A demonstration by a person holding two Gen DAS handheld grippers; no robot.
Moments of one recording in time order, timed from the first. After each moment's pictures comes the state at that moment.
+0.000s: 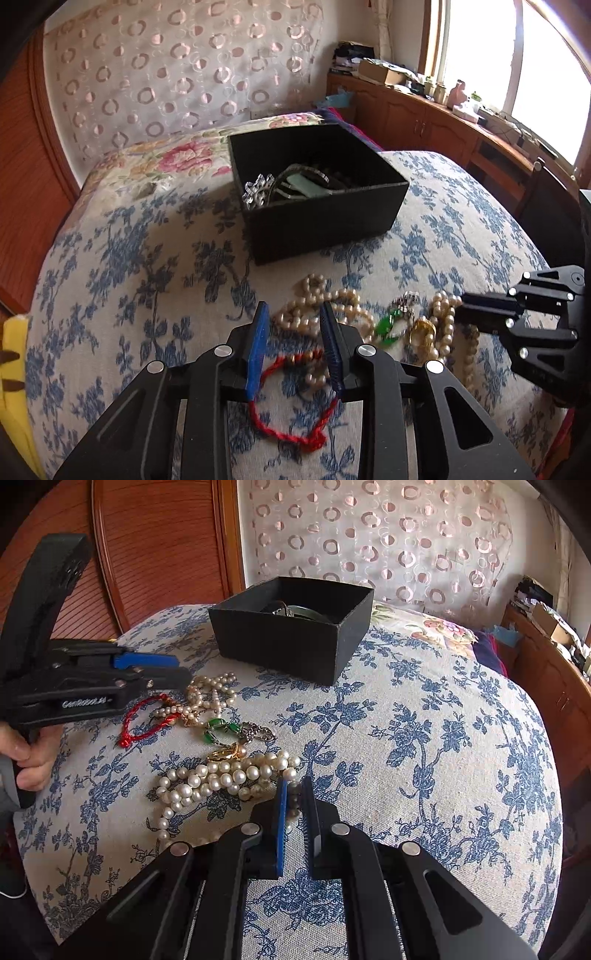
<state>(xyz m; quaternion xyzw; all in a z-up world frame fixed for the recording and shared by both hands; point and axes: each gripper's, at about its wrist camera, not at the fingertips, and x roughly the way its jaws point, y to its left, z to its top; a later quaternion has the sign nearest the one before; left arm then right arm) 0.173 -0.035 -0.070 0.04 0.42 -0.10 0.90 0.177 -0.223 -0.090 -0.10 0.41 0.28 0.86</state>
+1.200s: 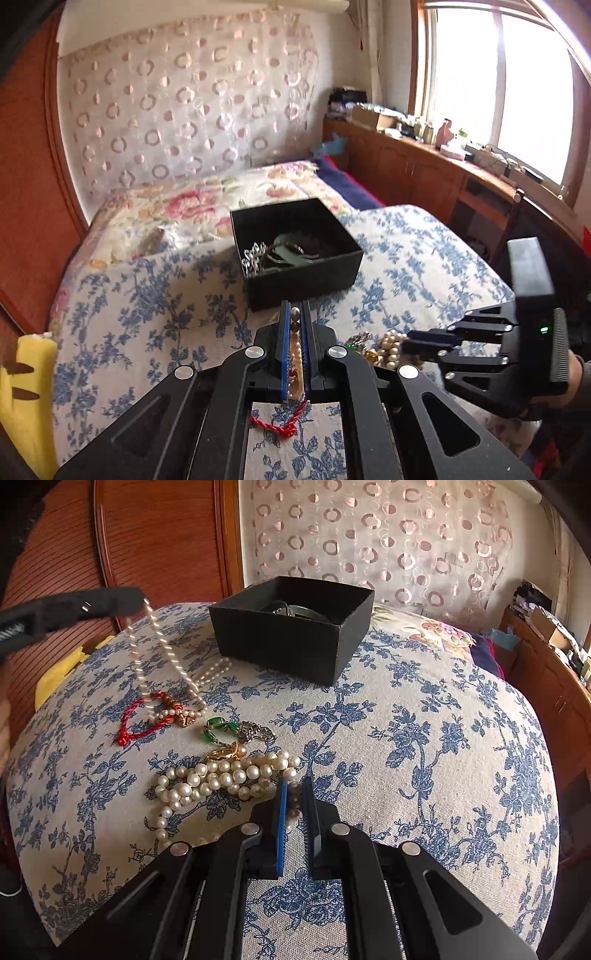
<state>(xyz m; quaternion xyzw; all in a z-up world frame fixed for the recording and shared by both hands) 0.123 -0.043 -0.007 0.03 0.33 -0.11 0.94 0.176 -0.221 -0.090 -0.12 0.41 0.28 0.86</state>
